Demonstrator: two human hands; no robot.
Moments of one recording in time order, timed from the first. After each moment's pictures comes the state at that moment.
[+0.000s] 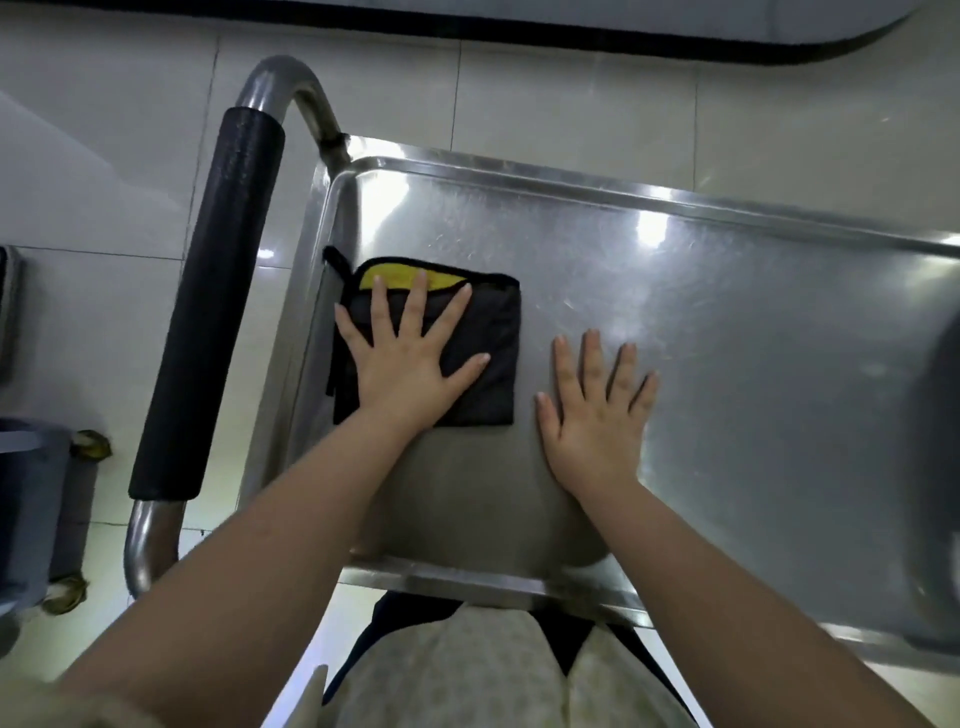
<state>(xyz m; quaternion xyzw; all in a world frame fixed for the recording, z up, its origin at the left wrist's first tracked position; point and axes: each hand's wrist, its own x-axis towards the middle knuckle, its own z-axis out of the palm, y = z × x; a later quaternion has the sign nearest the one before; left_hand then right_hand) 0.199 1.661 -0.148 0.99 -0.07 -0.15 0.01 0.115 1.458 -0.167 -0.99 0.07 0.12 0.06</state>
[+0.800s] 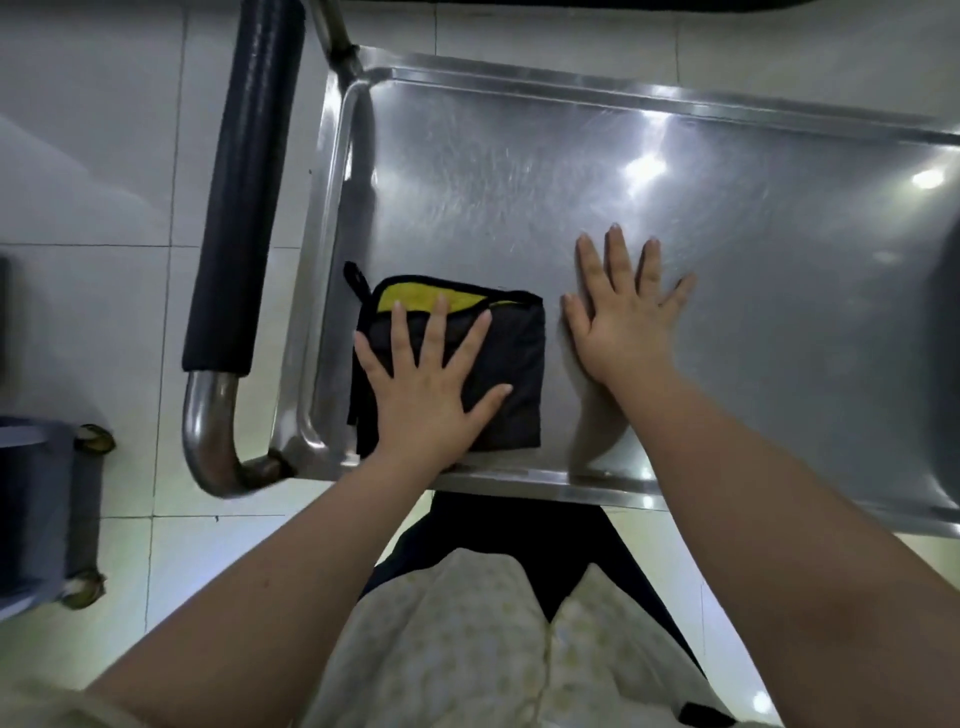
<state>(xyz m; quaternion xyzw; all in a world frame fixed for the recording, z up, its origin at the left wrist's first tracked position) 0.090 1.693 -0.149 0.98 -0.14 -0.12 0.03 0.130 1.463 -0.154 -0.98 0.11 0.15 0.04</state>
